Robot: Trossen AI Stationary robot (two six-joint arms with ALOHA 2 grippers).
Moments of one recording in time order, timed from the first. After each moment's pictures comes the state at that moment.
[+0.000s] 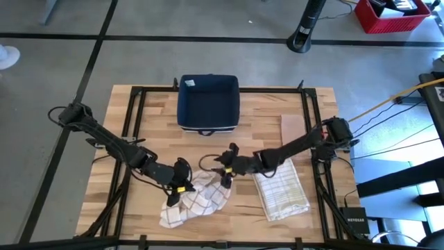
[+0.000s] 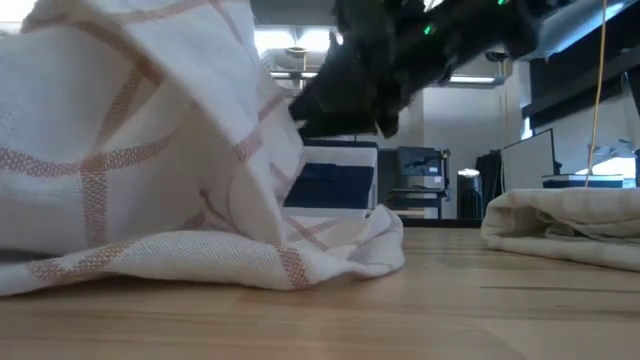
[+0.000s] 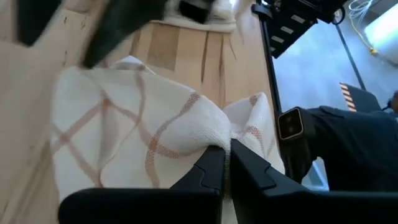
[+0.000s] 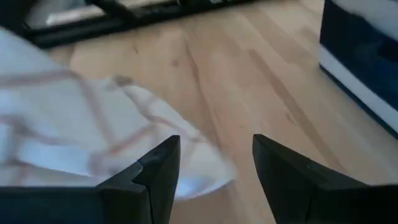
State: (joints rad) left arm -0.52 1.31 0.80 -0.11 -0.17 -0.64; right arm 0.29 1.83 1.00 0.31 0.36 0.36
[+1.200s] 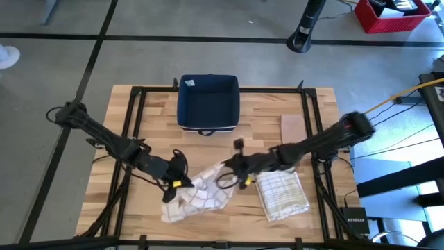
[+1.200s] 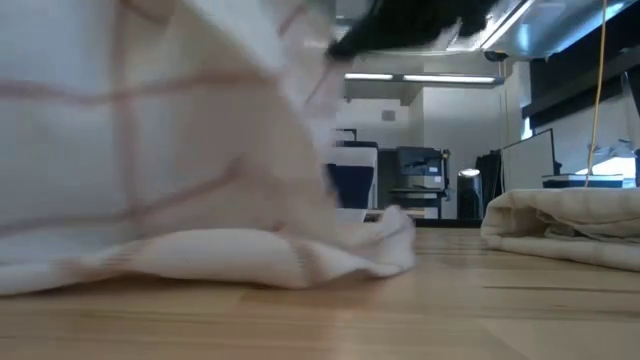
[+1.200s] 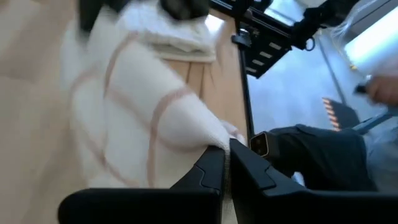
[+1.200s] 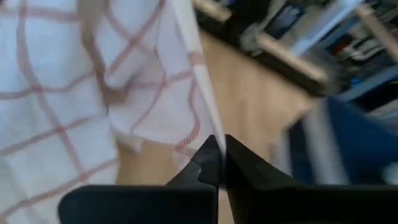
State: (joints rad) left arm -0.51 1.24 0.96 -0.28 -0.17 -0.65; right arm 0.32 1.60 1.00 0.10 0.37 -0.34
